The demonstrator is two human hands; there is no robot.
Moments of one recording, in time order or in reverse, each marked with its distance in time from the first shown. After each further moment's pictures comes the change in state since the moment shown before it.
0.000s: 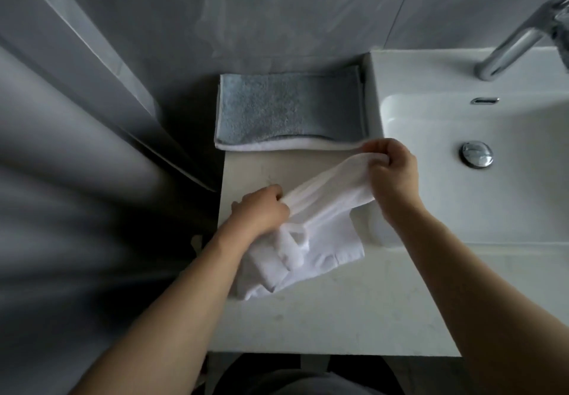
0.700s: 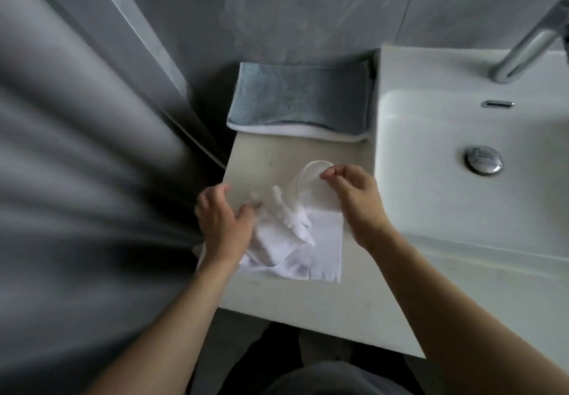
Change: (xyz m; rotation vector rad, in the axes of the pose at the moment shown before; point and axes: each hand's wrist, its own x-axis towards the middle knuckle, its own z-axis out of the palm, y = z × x) left_hand -0.079 -0.014 0.084 -0.361 0.905 -0.203; right_hand -0.051 0.022 -0.034 0.306 -0.475 0.085
